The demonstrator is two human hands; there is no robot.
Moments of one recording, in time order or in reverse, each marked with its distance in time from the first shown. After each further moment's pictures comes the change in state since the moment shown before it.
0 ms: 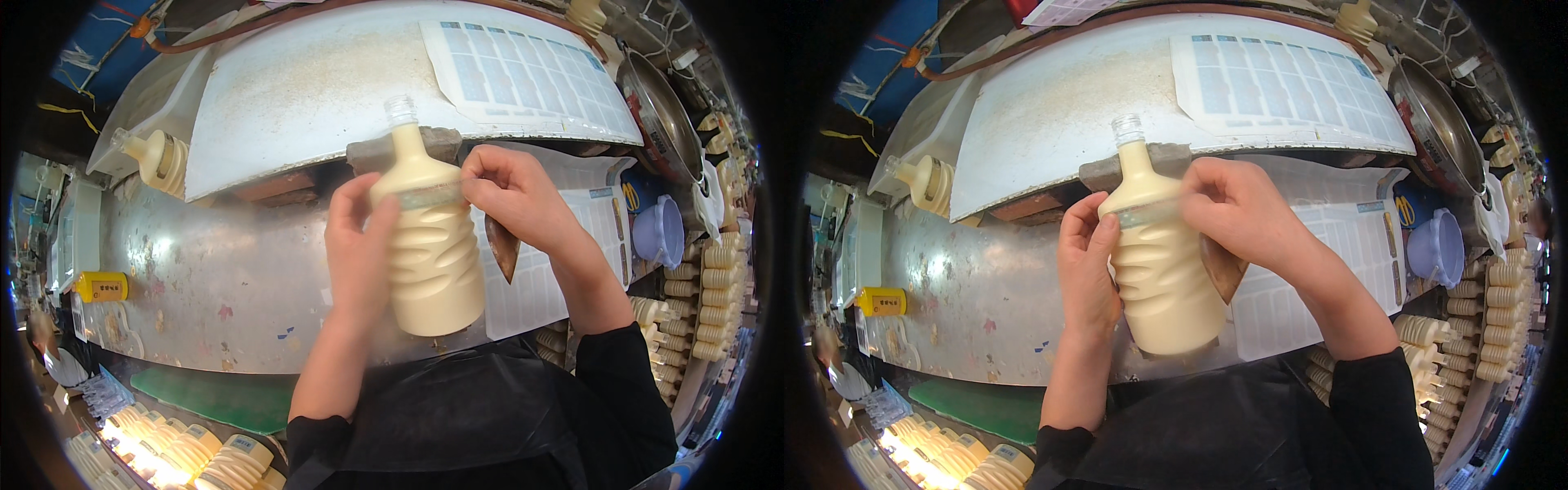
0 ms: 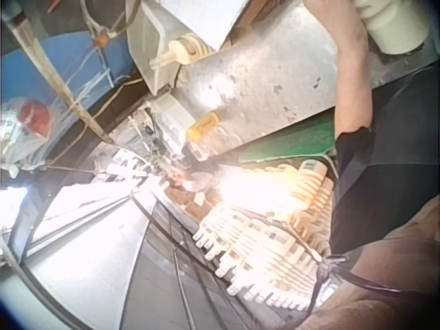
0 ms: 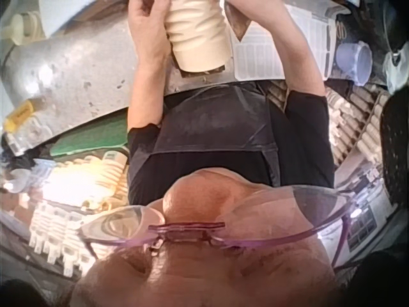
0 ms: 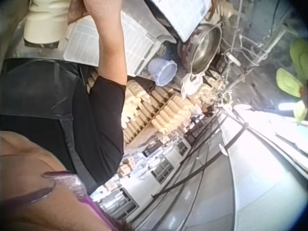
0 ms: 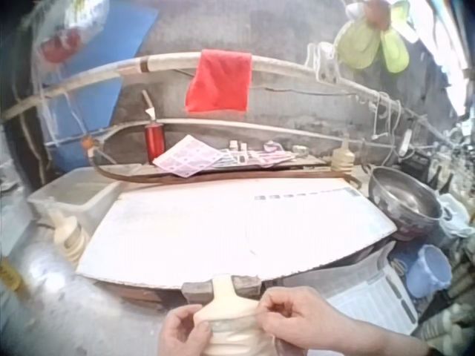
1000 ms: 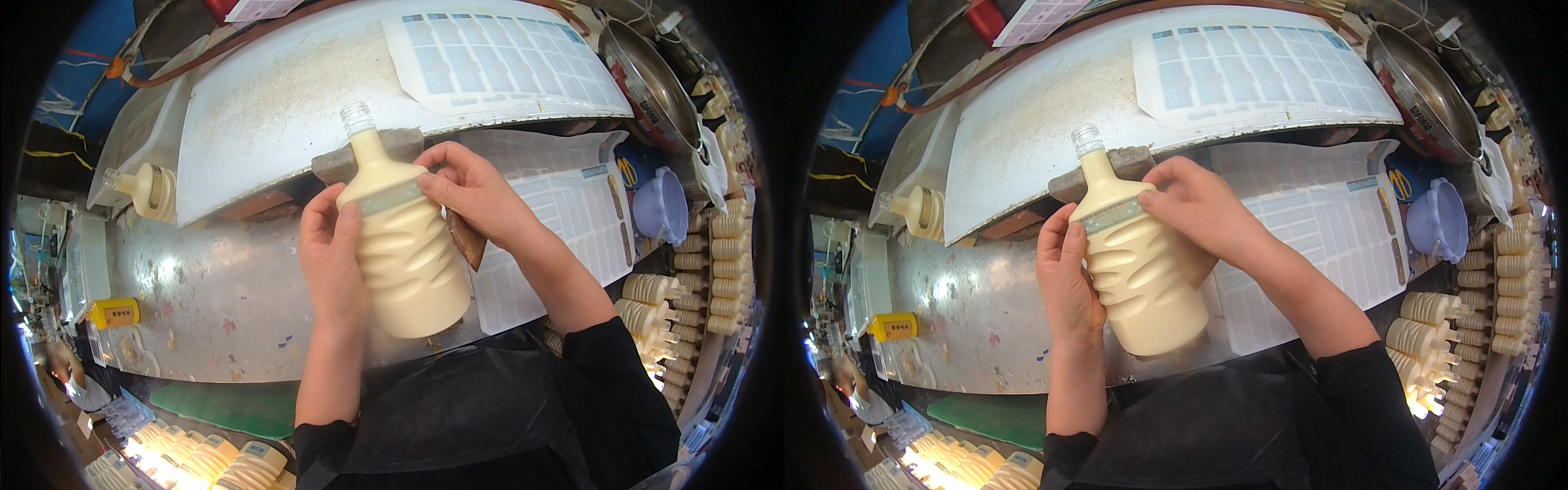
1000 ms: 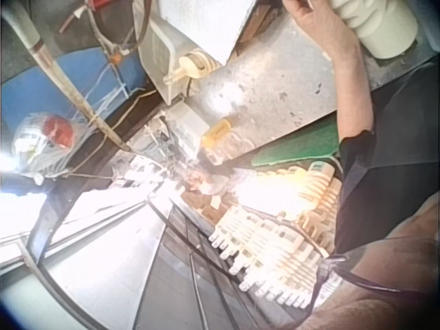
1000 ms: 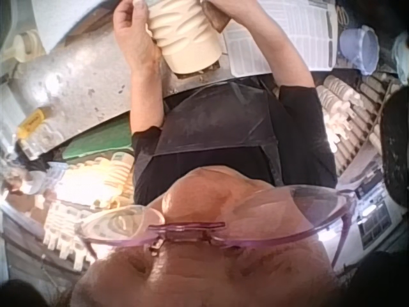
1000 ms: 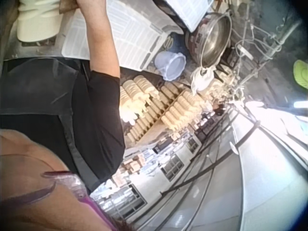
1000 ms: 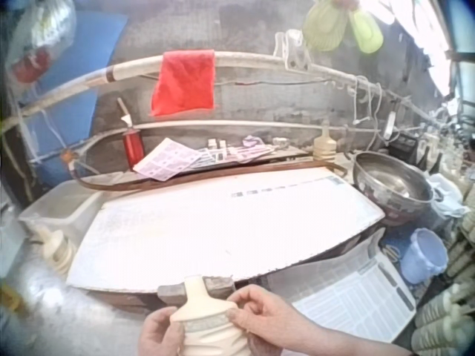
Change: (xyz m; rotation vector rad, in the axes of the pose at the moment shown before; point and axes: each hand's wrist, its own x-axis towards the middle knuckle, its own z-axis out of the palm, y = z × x) left_hand 0.000 -0.002 0.004 -0.127 0.054 -0.014; right_hand 0.008 0.044 0.013 0.263 0.055 0.097
